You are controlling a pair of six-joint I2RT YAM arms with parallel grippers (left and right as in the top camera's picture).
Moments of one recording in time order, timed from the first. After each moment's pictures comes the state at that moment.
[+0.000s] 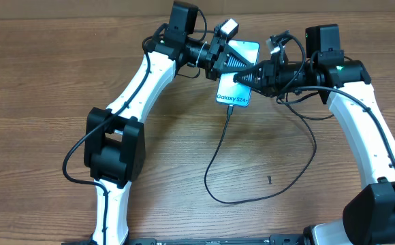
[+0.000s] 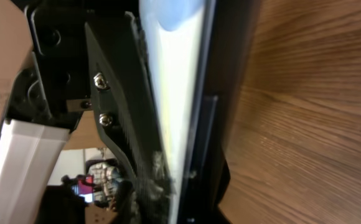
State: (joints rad) left arm -0.38 2.22 1.92 -0.43 1.56 -0.73; right arm 0.10 1.66 1.45 -0.78 -1.05 0.44
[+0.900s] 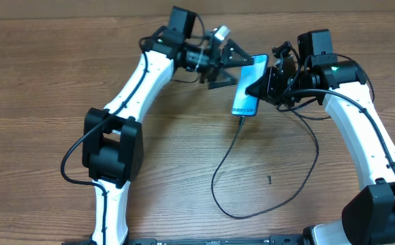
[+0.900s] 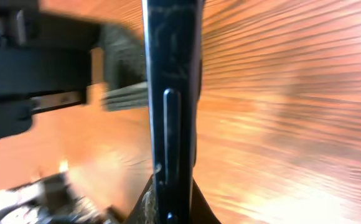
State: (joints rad) left arm -0.34 2.22 1.93 -0.70 1.22 -0.64; right arm 0.13 1.66 1.45 -0.93 -0.61 0.38
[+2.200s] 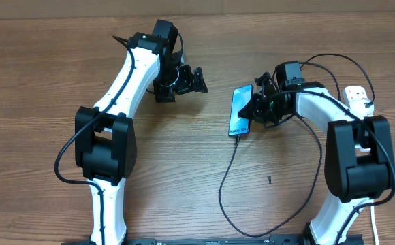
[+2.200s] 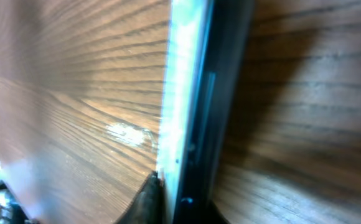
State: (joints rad) left arm -0.29 2.22 1.92 -1.15 0.40 -0.41; right arm 0.12 1.97 1.20 -0.54 -0.63 0.24
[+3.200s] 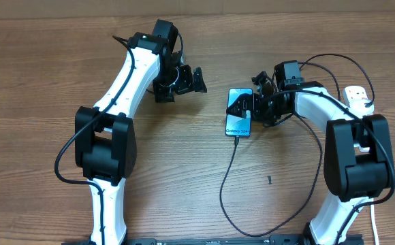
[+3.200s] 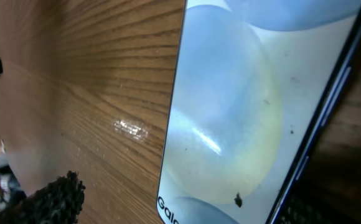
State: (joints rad) left arm -0.29 2.22 1.92 -1.15 0.39 -0.41; right arm 0.13 1.98 1.20 -0.53 -0.67 0.18
